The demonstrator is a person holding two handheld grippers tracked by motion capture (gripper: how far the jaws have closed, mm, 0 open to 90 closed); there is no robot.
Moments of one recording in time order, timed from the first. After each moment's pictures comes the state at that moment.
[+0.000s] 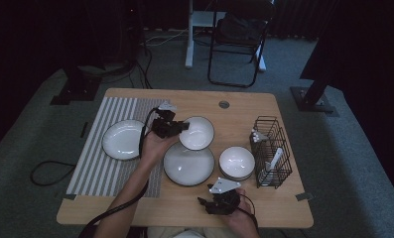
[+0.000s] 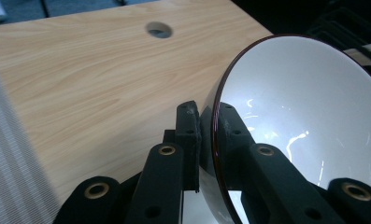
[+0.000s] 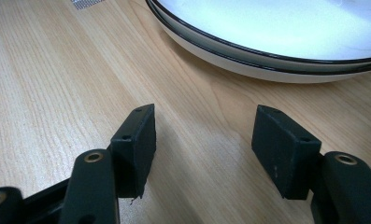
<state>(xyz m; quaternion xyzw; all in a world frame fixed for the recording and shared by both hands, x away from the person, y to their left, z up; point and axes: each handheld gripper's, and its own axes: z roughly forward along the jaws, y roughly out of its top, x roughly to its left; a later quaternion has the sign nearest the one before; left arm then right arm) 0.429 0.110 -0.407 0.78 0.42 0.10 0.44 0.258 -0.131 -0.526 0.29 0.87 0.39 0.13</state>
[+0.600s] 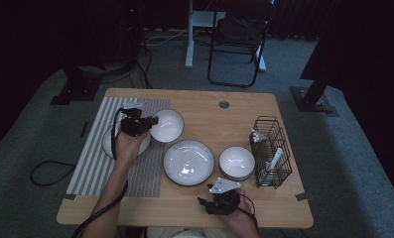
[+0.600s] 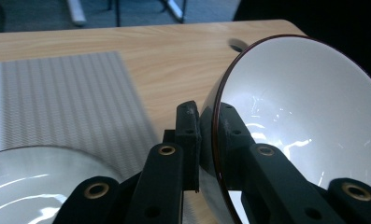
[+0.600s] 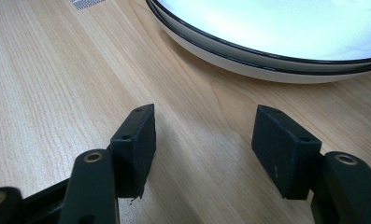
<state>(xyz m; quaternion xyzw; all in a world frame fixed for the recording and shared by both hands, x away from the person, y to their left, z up) 0.428 0.197 -0.408 0.73 0.50 0.16 0.44 0.258 -0.131 -0.526 0.29 0.87 0.39 0.13</state>
